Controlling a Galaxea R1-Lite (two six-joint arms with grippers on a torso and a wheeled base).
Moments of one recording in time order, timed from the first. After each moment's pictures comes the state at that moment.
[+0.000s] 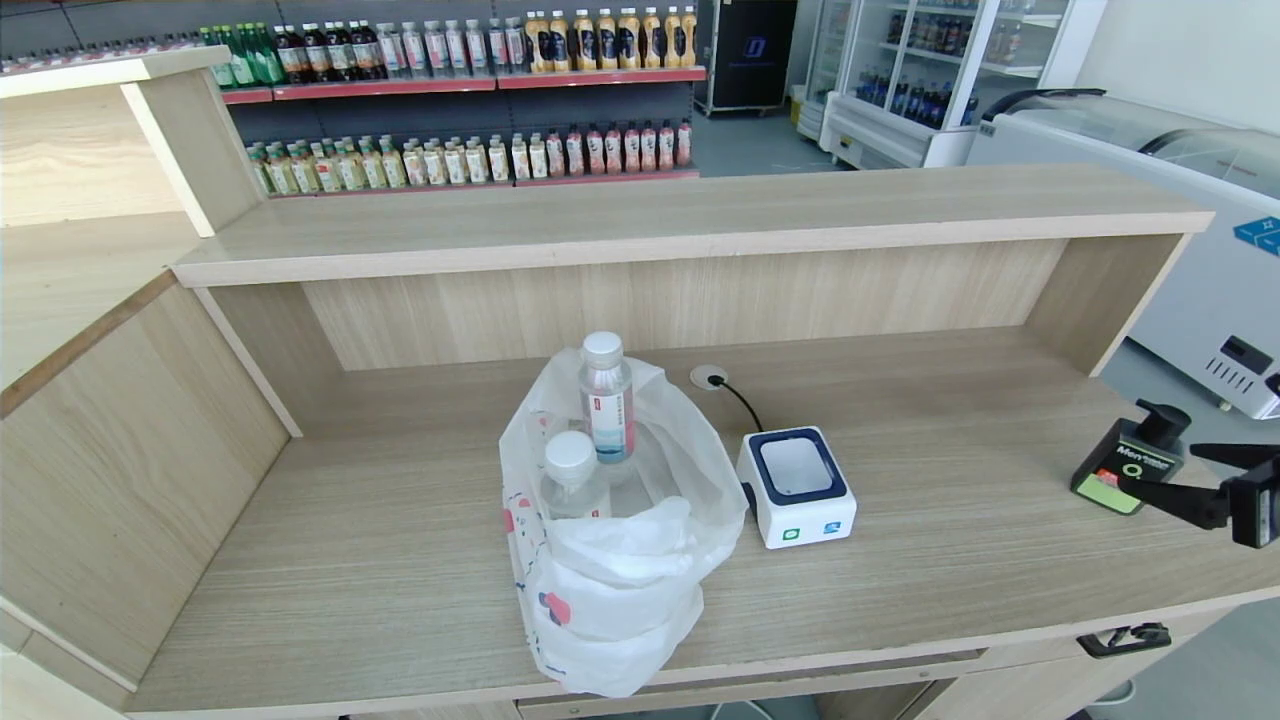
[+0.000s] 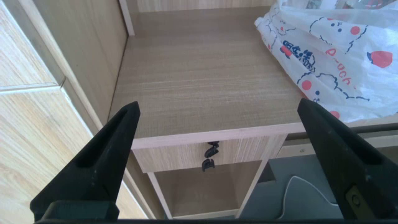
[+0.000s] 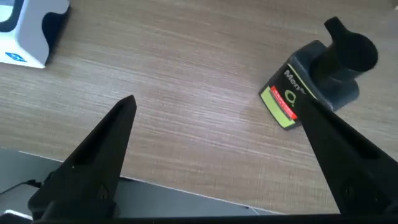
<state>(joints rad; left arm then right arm) -0.01 0.00 0.00 0.00 -0.04 0.00 -0.58 1.59 -0.68 -0.34 0.72 -0.58</state>
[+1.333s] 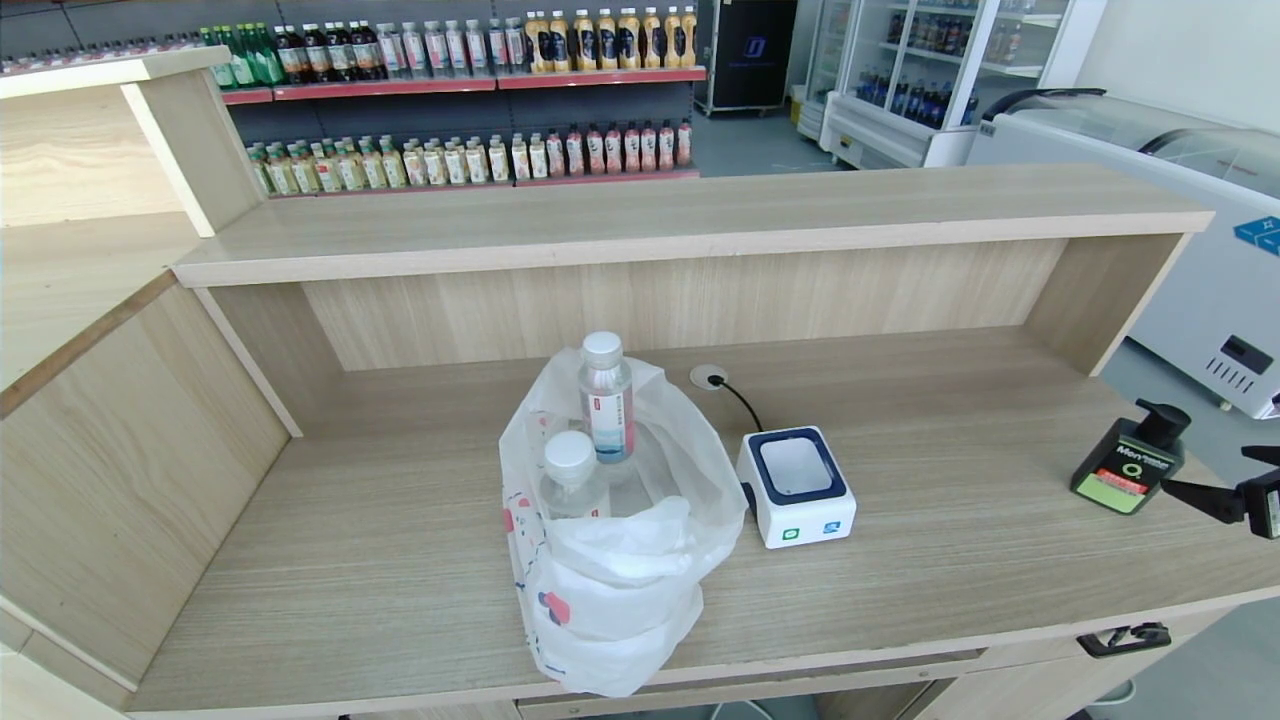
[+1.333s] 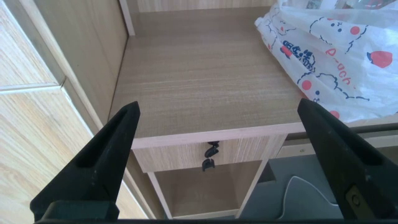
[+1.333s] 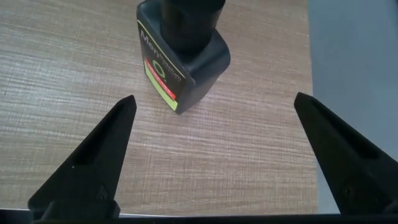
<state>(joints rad) -0.01 0.00 0.00 0.00 -0.04 0.00 -0.71 1.90 -0.84 -0.51 0.65 -0.71</state>
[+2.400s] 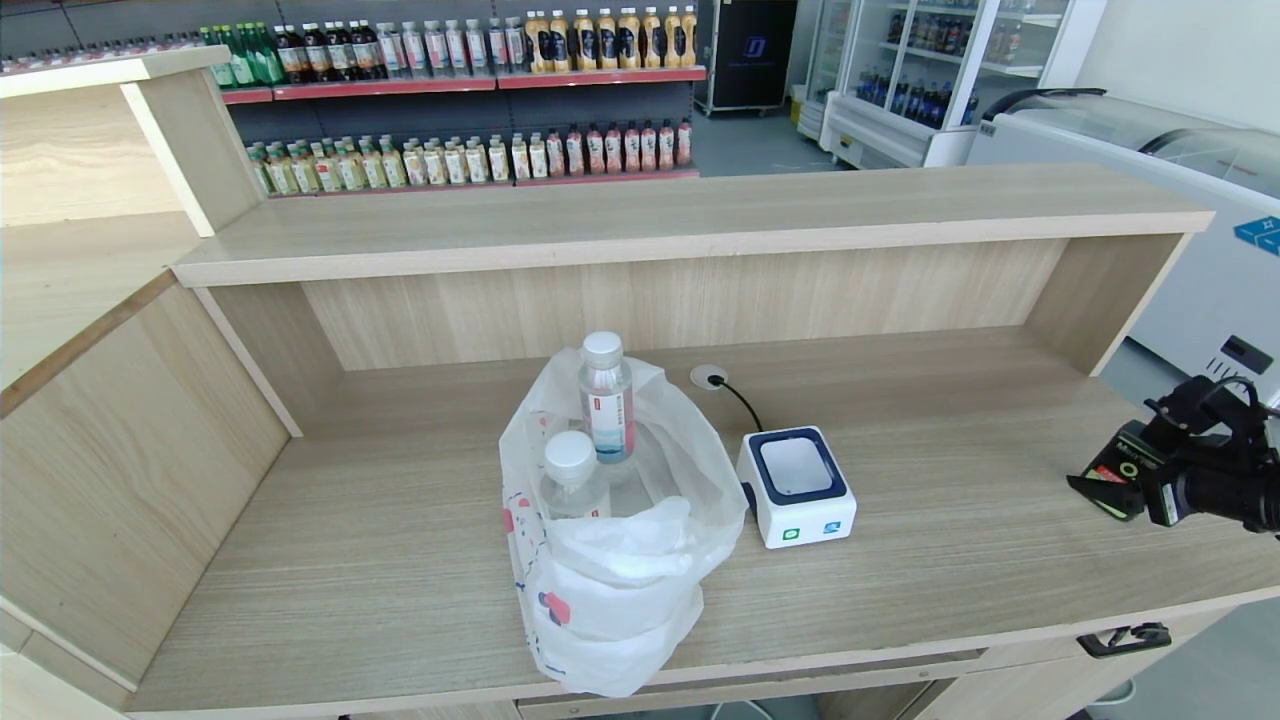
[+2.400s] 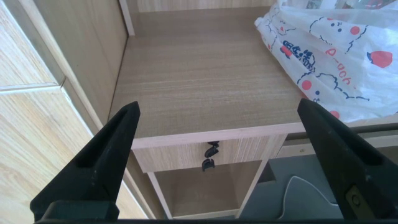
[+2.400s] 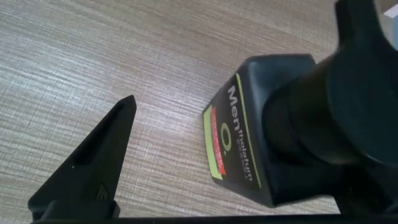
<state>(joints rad) -0.01 0.00 0.00 0.00 -0.04 0.00 -0.54 2.04 -0.90 -0.57 0.65 -0.72</state>
